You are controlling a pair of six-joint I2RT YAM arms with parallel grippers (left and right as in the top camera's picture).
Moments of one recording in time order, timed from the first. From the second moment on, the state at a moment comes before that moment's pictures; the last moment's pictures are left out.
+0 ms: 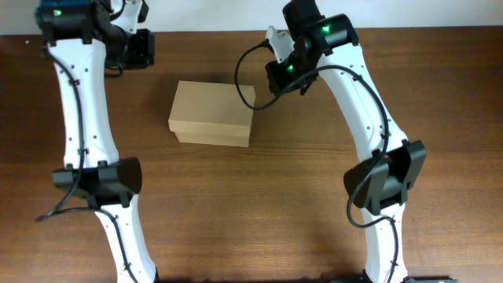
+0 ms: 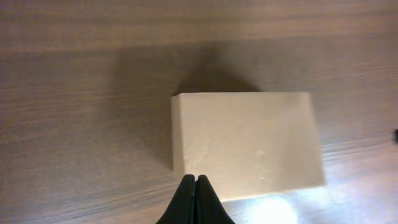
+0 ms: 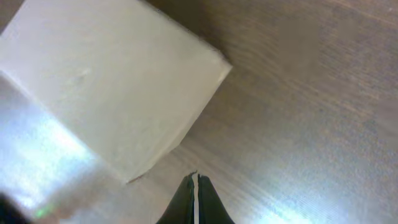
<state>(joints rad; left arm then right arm) 0.05 2.31 2.82 -1.68 0.31 0.08 0.37 2.27 2.43 -1.43 -0.31 -0.06</state>
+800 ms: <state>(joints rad) 0.05 2.29 2.39 -1.63 0.54 0.22 0.49 2.29 2.40 -1.44 -0.35 -0.11</state>
